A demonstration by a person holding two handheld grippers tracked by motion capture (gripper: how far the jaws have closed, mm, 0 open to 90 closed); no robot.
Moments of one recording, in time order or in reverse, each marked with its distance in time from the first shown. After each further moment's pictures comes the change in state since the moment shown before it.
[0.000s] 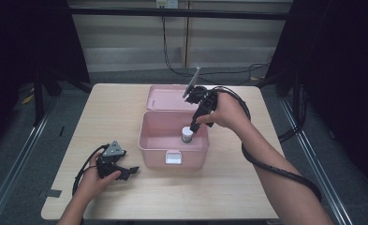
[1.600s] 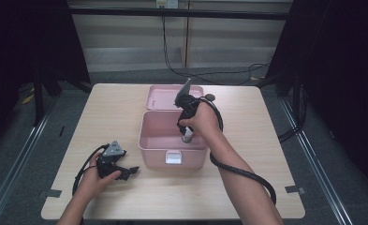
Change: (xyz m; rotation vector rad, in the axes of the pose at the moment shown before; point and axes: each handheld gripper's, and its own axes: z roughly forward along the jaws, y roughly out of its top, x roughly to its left) left arm 0.000 0.000 0.000 0.000 -0.004 0.000; right arm -0.011 0.035 0.080 0.070 -0.026 0.351
